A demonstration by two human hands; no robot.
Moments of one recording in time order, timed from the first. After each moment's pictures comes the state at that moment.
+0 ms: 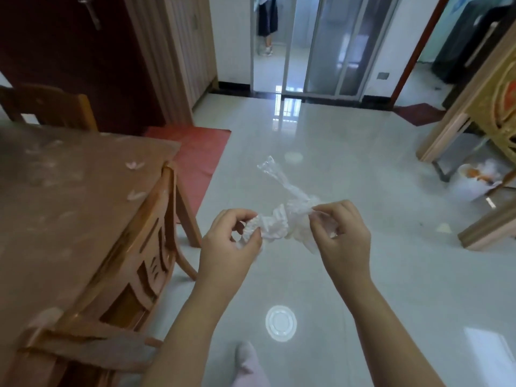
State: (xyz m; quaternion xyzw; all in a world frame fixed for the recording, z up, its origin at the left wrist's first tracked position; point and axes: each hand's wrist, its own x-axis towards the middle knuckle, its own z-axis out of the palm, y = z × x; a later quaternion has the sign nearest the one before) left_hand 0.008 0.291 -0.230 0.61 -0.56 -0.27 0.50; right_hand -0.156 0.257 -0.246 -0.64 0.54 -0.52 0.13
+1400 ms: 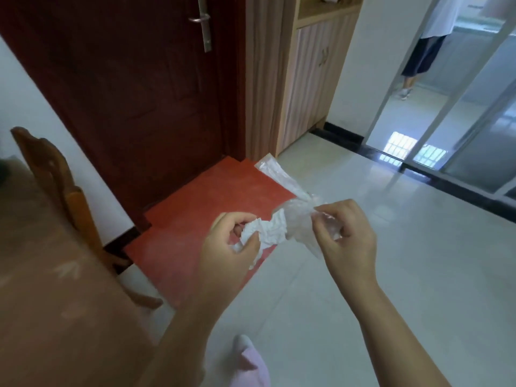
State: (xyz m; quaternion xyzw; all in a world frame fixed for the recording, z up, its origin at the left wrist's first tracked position) left_hand 0.251 -0.413 -0.240 0.71 -0.36 -0.16 0.59; right_hand 0.125 -0.524 -0.246 -0.77 0.35 -0.49 0.20
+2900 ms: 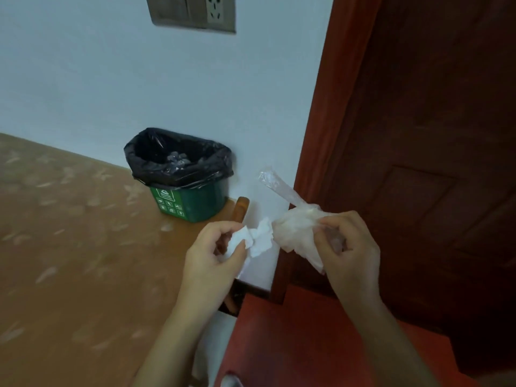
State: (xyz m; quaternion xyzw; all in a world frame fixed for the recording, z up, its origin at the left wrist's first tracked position) left_hand 0.767 -0.499 -0.222 0.77 0.09 0.21 0.60; right_hand 0.821 -0.680 -0.213 -0.82 -0.16 -0.26 0.49
